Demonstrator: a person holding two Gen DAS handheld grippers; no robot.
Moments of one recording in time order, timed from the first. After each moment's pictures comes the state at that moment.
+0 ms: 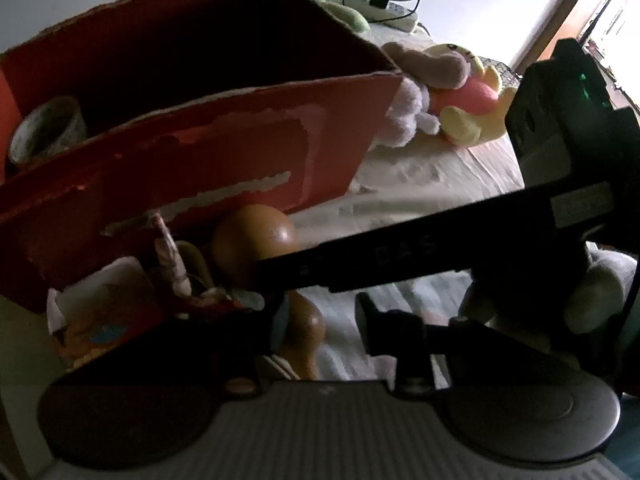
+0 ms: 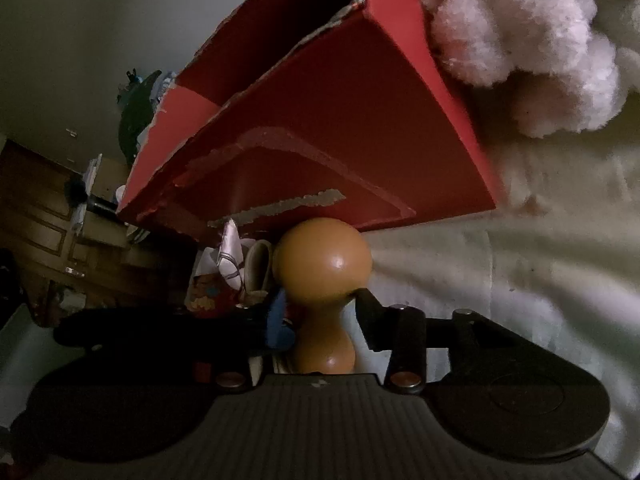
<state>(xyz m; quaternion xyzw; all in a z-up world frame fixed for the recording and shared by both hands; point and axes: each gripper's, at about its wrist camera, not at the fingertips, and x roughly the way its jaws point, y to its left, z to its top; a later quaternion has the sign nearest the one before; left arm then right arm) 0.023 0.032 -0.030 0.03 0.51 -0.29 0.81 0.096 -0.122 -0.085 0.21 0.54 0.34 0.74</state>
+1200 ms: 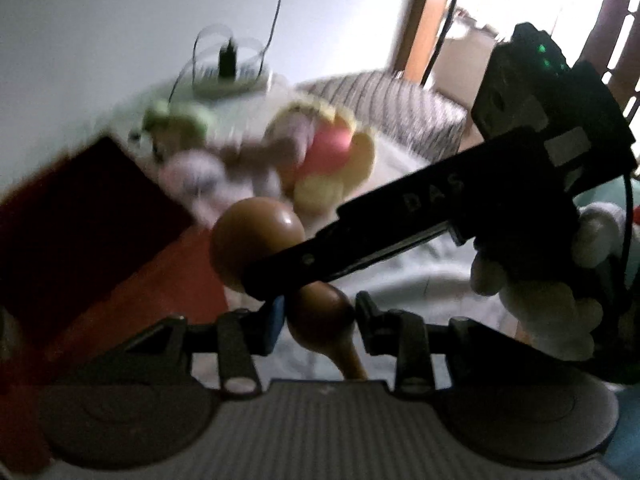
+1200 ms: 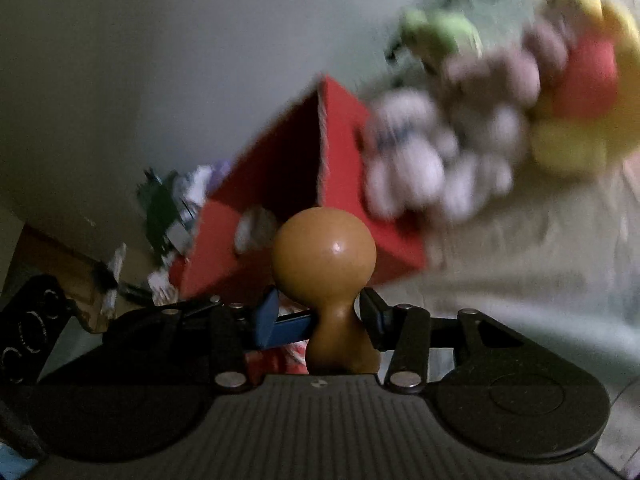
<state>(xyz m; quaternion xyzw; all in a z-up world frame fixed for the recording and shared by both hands) 0.015 -0.033 0.046 0.12 0.39 -0.46 0.79 0.082 -0.246 0.001 0.30 0.45 0.30 0.79</state>
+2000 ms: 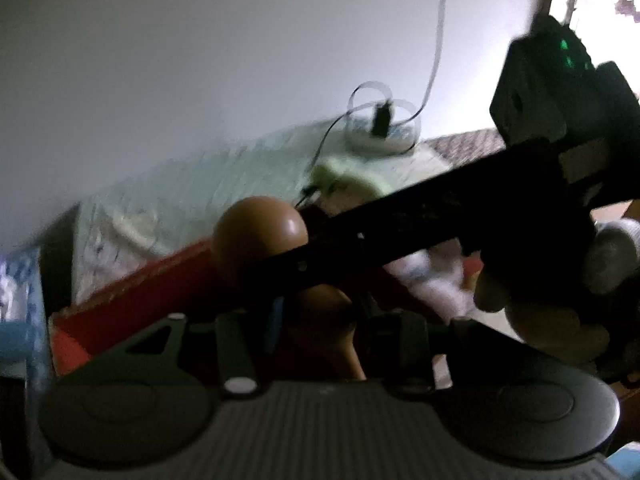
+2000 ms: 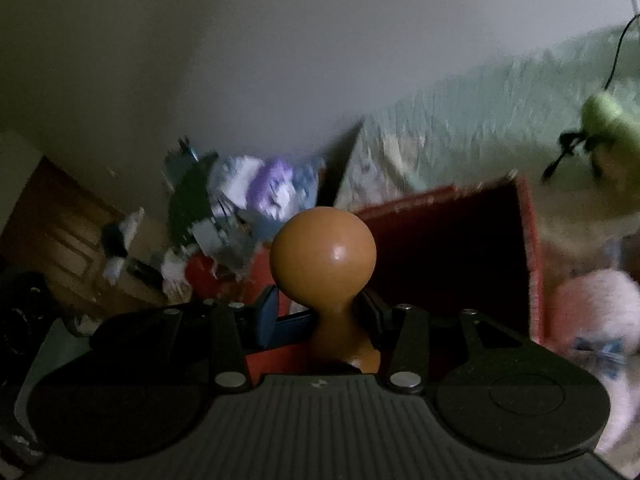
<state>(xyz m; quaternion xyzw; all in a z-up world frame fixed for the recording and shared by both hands) 0.134 0.056 0.082 0.09 0.38 -0.32 0.86 0.220 -0.088 0.034 0.20 0.46 0.38 0.78</state>
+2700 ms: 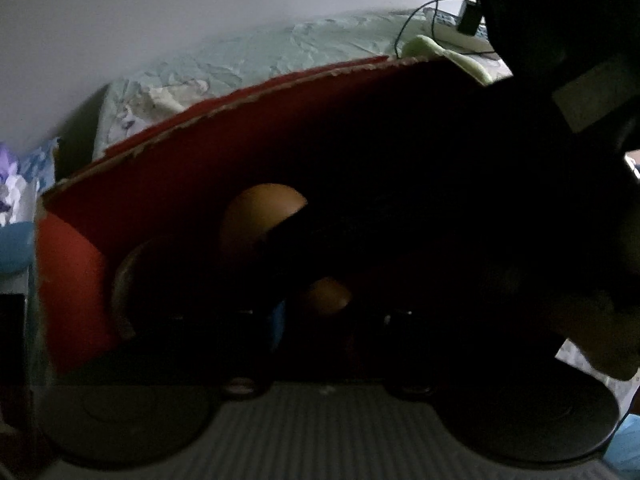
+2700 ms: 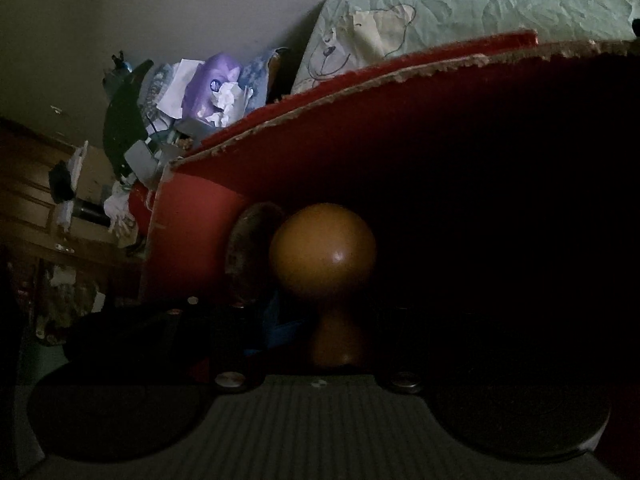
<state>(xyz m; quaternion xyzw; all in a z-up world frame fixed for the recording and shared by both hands) 0.185 0.090 -0.003 0.11 0.51 -0.25 0.82 0.251 -0.016 -0.039 0.15 0.58 0.36 0.71</state>
